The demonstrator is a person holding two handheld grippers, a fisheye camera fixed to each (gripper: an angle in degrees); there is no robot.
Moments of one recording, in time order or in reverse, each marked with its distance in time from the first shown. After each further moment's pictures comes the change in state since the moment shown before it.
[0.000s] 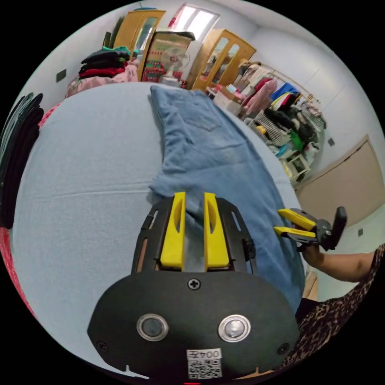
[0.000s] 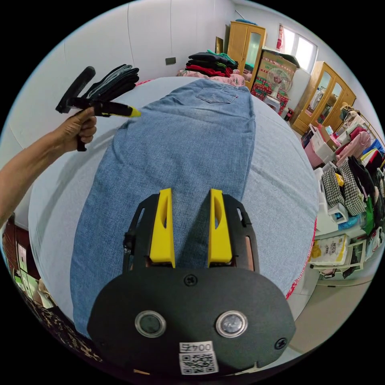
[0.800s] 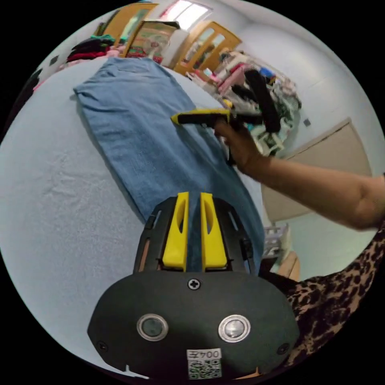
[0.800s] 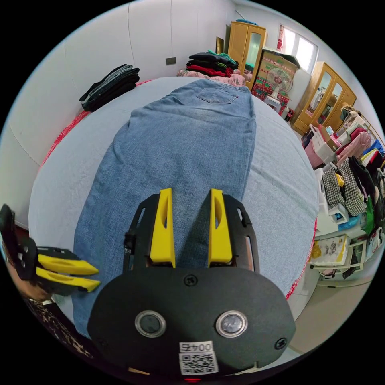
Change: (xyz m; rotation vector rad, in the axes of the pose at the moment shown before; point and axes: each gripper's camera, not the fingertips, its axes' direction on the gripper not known) left arm 0.182 0.234 0.023 -0.080 0.150 0.011; right arm 0.006 -0.027 -0.023 0.000 -0.005 -0.002
